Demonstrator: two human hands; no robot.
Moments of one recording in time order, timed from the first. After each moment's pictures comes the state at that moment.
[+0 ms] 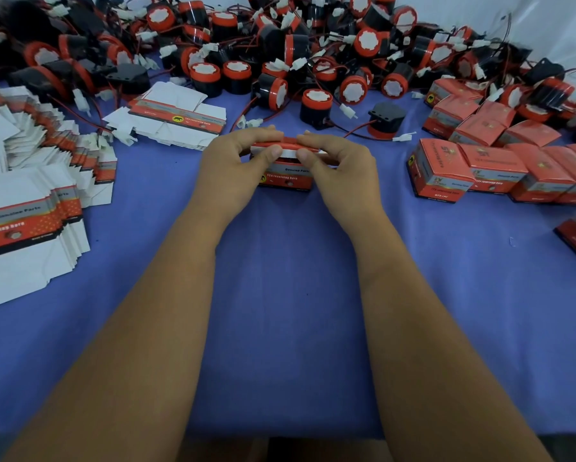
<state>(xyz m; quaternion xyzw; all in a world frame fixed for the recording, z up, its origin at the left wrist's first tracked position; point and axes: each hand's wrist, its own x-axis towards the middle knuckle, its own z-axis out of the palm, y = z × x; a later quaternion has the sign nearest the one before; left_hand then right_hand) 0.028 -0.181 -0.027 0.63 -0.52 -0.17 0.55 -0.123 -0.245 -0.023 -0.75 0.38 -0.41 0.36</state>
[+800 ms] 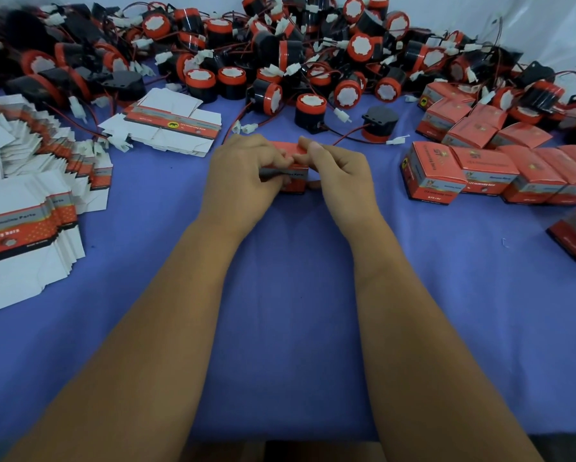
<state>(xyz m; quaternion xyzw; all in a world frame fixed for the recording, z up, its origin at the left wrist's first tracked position) 0.009 -0.177 -0.024 0.65 -0.62 0.04 0.44 -0.127 -0.245 -0.024 -0.67 0.36 -0.44 0.48</state>
